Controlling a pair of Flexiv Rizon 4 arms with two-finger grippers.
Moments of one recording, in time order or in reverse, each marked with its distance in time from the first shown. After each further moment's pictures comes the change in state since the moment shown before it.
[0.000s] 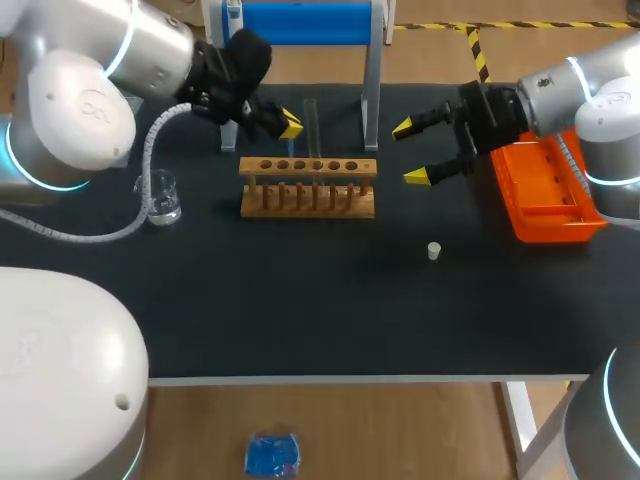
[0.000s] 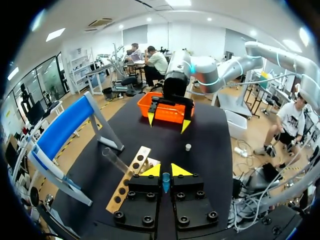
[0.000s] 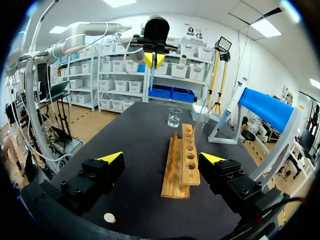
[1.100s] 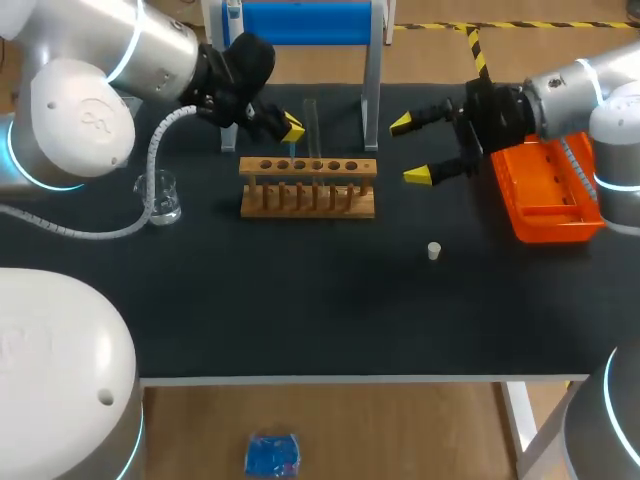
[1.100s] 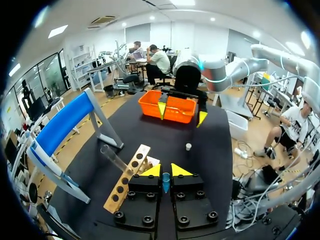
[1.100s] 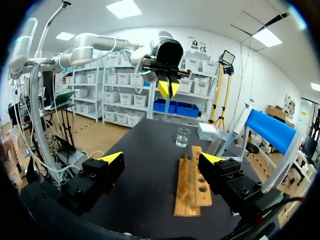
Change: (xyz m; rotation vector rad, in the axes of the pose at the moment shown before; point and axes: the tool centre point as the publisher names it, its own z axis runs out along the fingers) left arm 0.001 0.002 0.004 -0.010 -0.007 -0.024; right arm 0.040 0.057 -0.002 -0.136 0.035 -0.009
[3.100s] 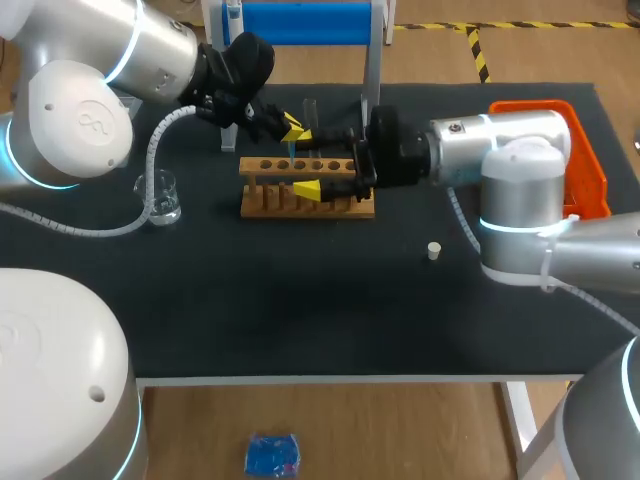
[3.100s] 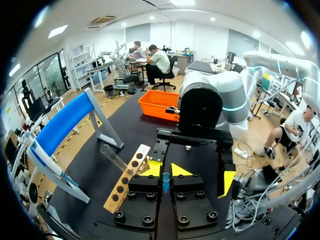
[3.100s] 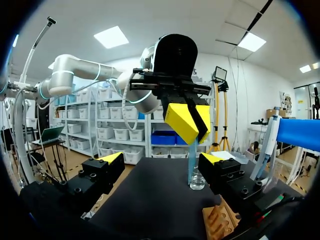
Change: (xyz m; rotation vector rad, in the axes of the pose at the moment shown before) left arm 0.000 0.000 -0.001 0.000 0.001 0.000; right arm 0.012 0.063 0.152 -0.278 -0.040 0.129
